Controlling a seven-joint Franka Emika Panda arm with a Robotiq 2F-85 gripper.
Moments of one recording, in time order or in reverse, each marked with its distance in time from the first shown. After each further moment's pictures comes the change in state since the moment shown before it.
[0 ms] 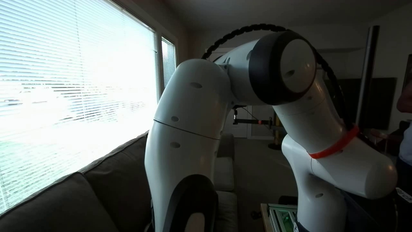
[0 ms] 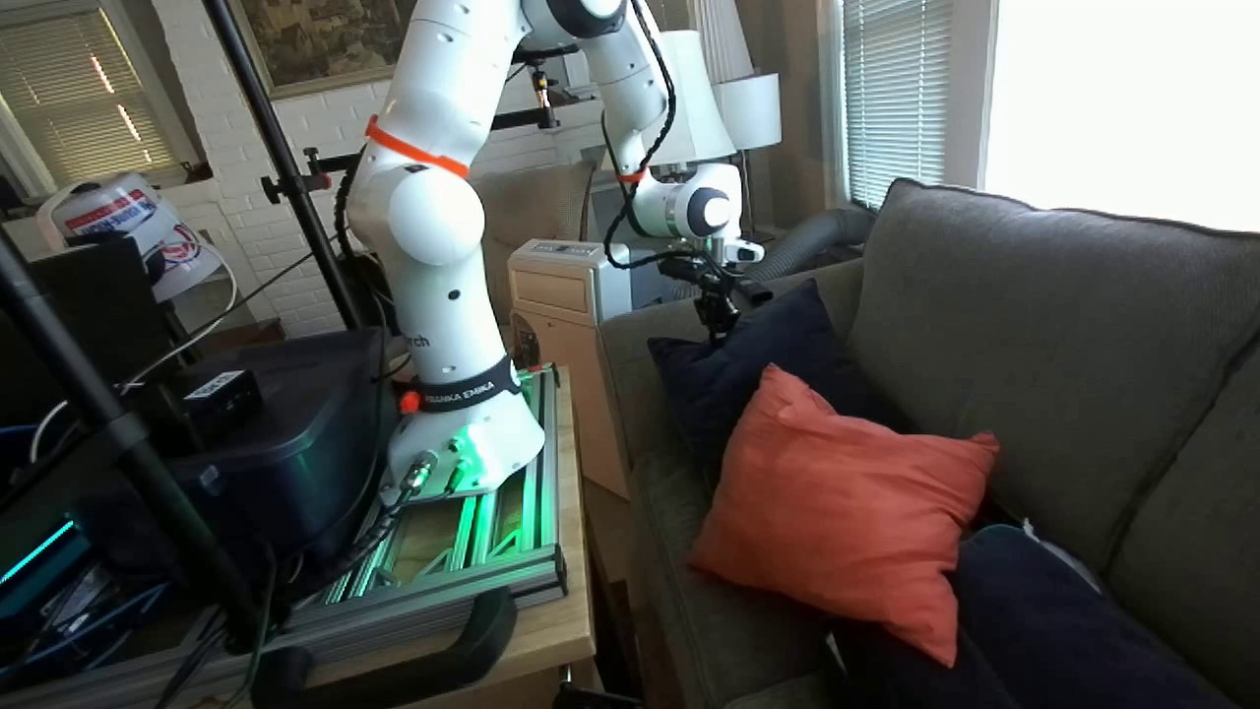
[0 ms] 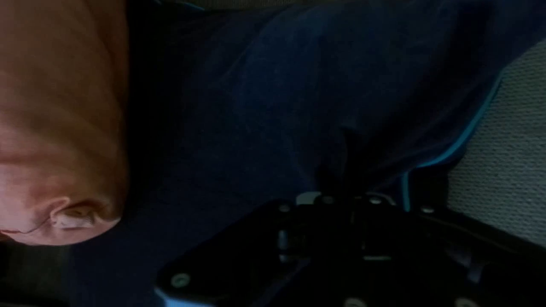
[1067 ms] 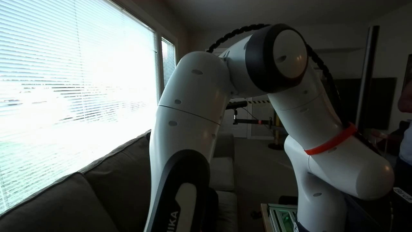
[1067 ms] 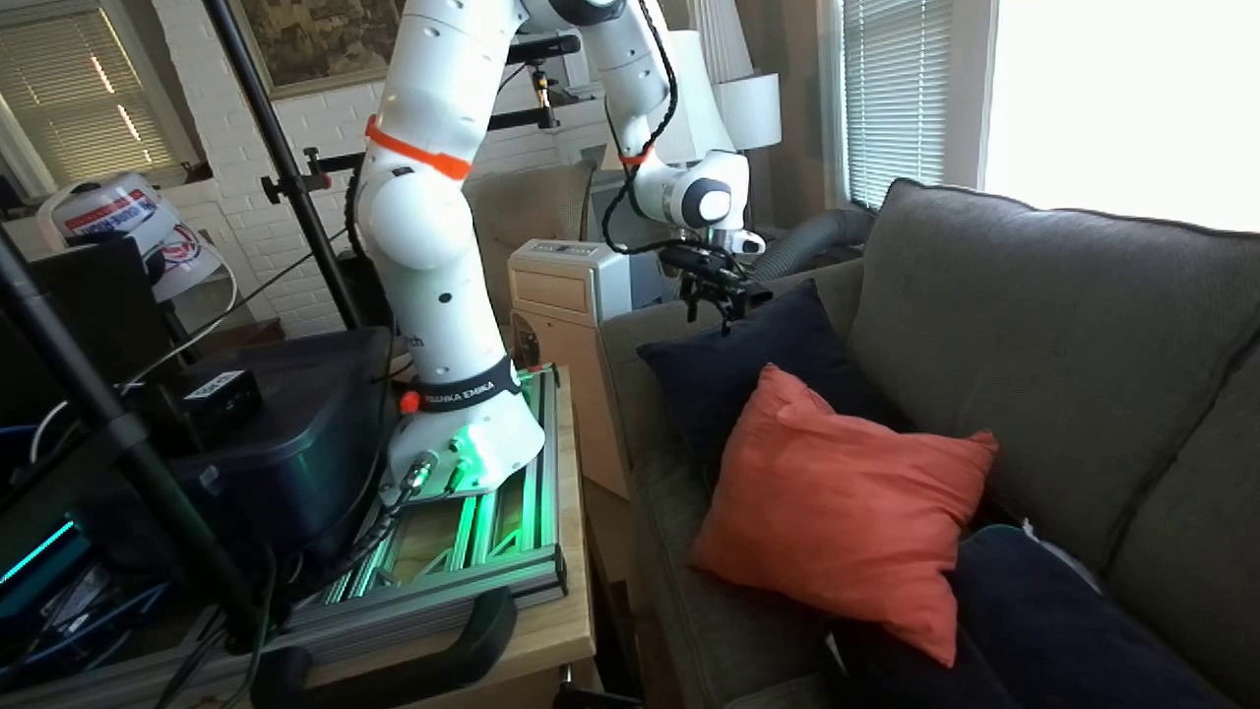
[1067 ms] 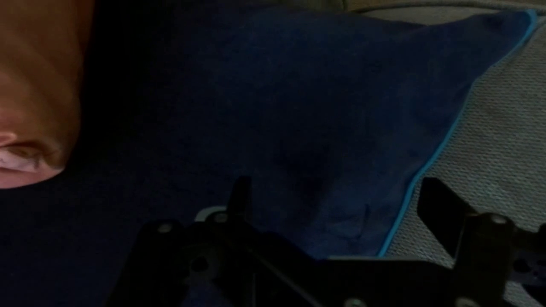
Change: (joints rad) arm -0.135 -0.049 0.129 -0.037 0.129 -0.001 -0.374
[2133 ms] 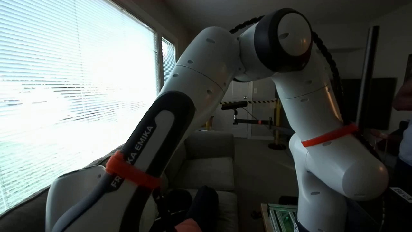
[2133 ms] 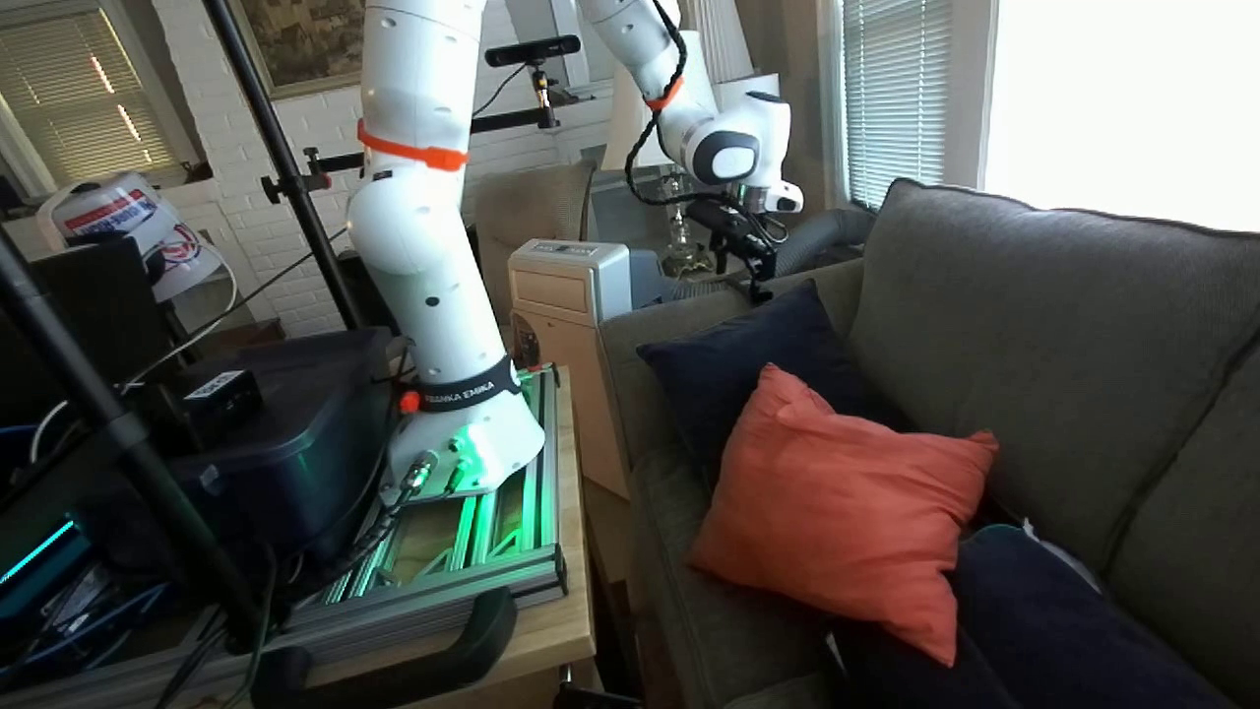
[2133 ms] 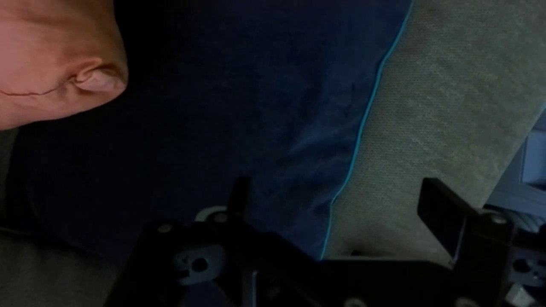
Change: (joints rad) arm -0.201 -0.163 0.083 -0.014 0.296 -0.041 -0.242
